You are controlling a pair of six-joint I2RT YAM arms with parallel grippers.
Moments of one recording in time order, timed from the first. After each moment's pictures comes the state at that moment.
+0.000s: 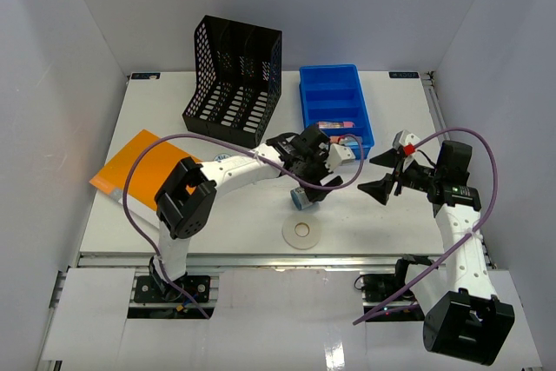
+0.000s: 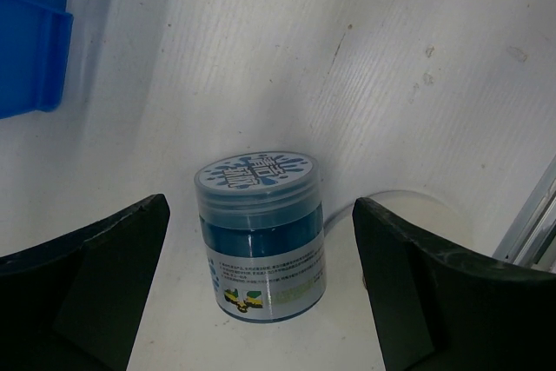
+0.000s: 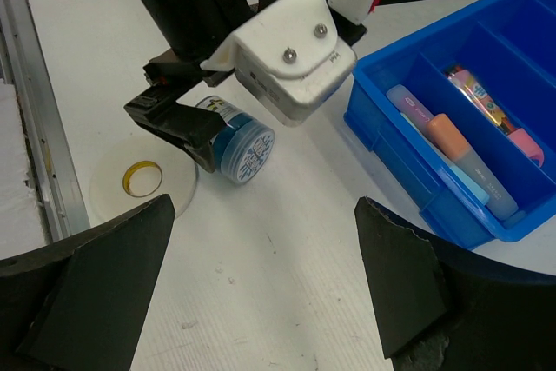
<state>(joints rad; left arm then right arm) -0.92 1.96 1.55 -0.55 0.20 0.25 -0.18 0.89 0.70 -0.47 -1.23 -0.65</state>
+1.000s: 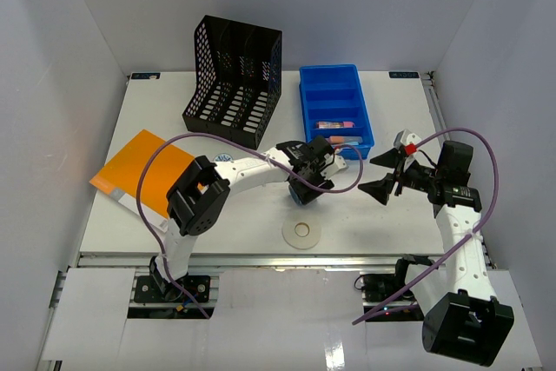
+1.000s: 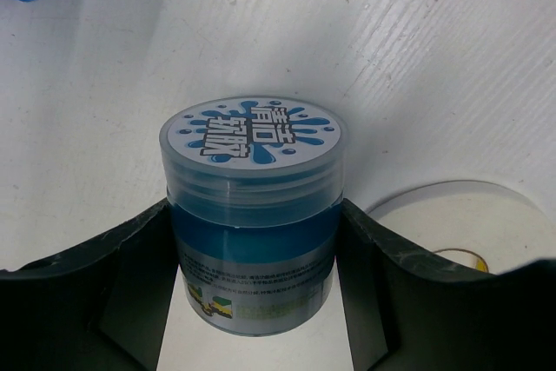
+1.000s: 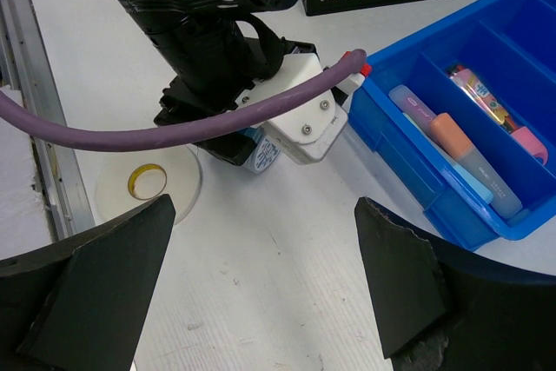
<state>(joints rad) -0.95 2.04 1.57 -0.68 -0.03 0.18 -0.18 0.88 0.70 -0.47 -1.24 -0.63</state>
